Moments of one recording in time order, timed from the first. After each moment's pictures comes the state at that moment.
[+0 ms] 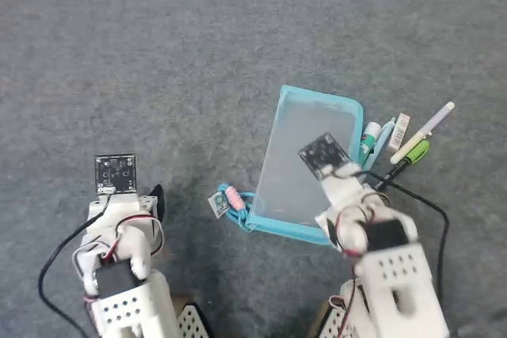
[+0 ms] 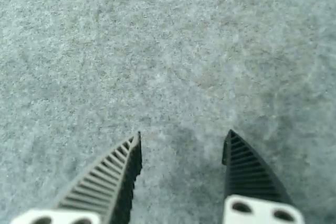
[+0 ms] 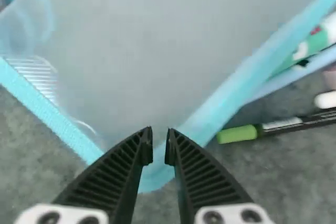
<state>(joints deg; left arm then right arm) -25.6 -100.4 97.1 61.8 -9.0 -15.4 -62.2 72.3 63.9 21.4</state>
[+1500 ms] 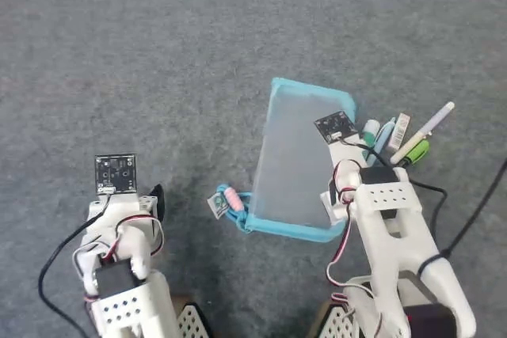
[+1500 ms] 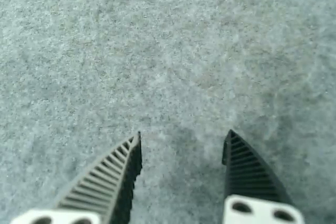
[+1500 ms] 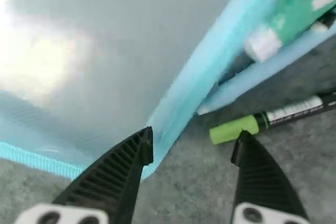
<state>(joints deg) -25.6 -100.4 97.1 61.8 -9.0 -9.1 -27.3 58.6 57.0 15.6</state>
